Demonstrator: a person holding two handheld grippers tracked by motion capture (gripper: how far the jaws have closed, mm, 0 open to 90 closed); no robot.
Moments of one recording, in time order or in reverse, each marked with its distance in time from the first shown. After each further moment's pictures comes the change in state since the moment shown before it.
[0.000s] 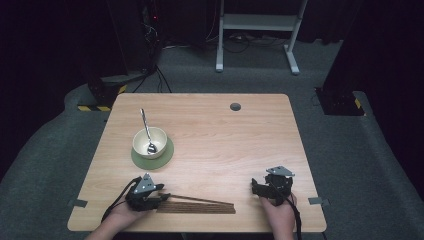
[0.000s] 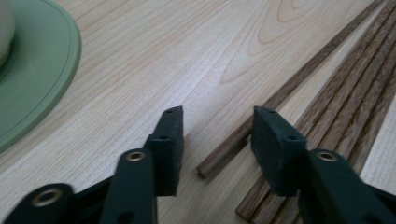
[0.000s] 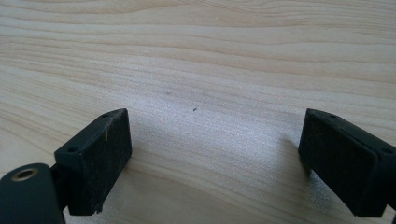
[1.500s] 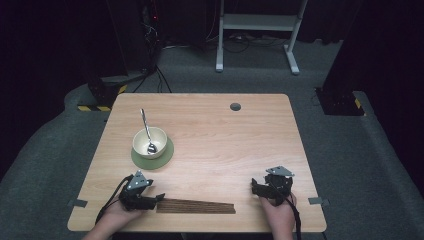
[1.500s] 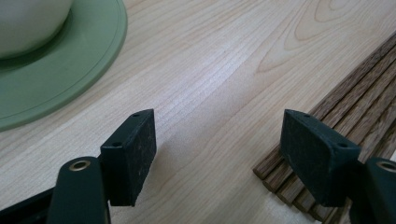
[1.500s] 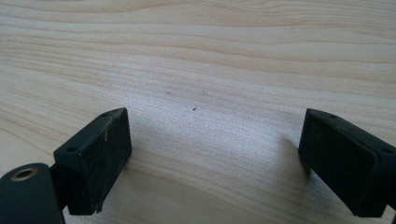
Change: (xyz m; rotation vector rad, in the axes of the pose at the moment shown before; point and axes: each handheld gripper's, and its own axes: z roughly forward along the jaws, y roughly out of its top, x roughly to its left) left arm 0.011 -0.005 -0.011 0.028 0.062 -0.112; right arm 0.001 0.000 0.000 0.001 -0.008 -0.004
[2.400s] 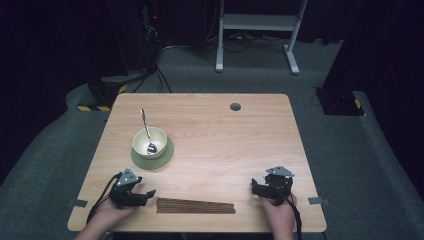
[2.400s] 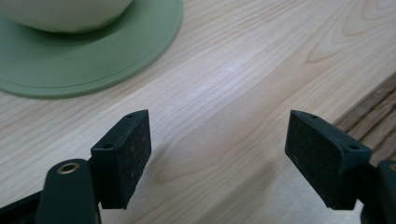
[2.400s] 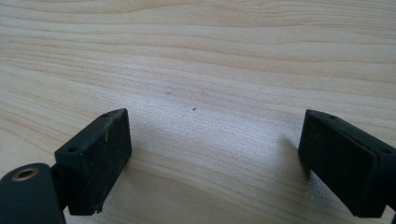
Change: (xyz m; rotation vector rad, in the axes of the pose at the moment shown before) left arm 0.022 -0.009 -0.013 -0.004 0.050 -0.068; right arm 0.000 0.000 0.000 -0.001 -0.001 -0.001
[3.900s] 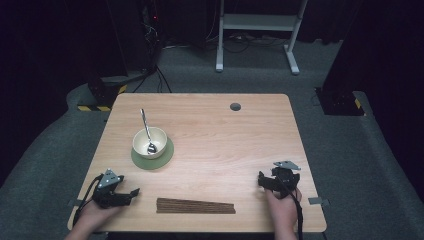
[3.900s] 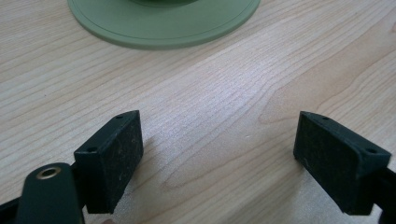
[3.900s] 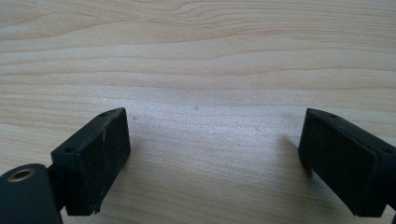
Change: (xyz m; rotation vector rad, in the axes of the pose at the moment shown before) left arm 0.042 -0.035 -0.016 -0.037 0.100 -0.044; right arm -0.024 0.010 0.010 0.002 -0.085 0.084
